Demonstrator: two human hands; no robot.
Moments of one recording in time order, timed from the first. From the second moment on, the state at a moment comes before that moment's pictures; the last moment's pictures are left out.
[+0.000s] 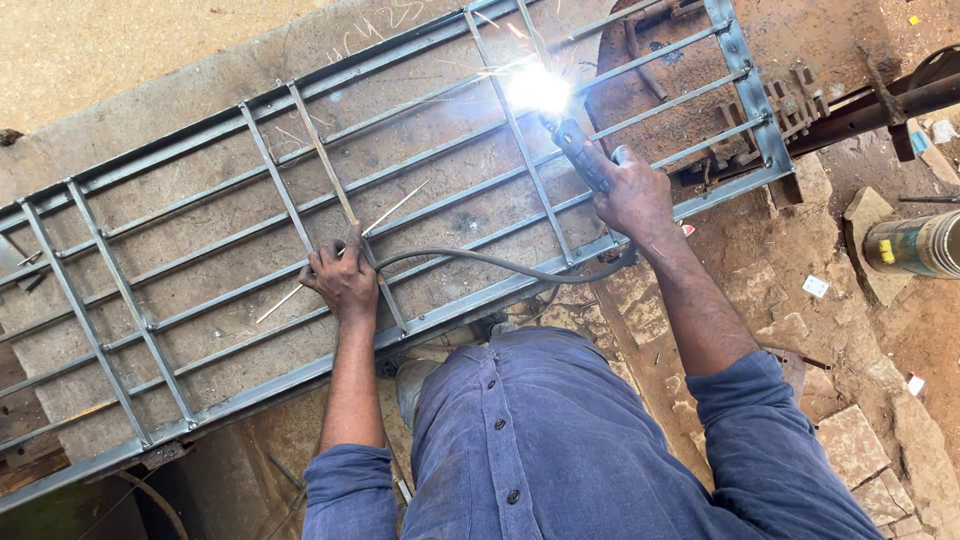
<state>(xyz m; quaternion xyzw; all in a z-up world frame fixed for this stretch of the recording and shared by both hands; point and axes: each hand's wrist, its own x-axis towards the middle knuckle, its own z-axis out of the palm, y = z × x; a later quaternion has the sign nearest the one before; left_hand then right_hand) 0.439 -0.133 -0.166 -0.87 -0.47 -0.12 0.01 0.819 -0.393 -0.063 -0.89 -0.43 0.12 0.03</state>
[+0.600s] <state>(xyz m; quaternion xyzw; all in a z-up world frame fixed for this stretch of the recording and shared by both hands) 0.437 -0.129 -0.177 -0.88 -0.46 -0.14 0.03 0.833 -0.398 -0.086 -0.91 -0.38 0.18 0.03</state>
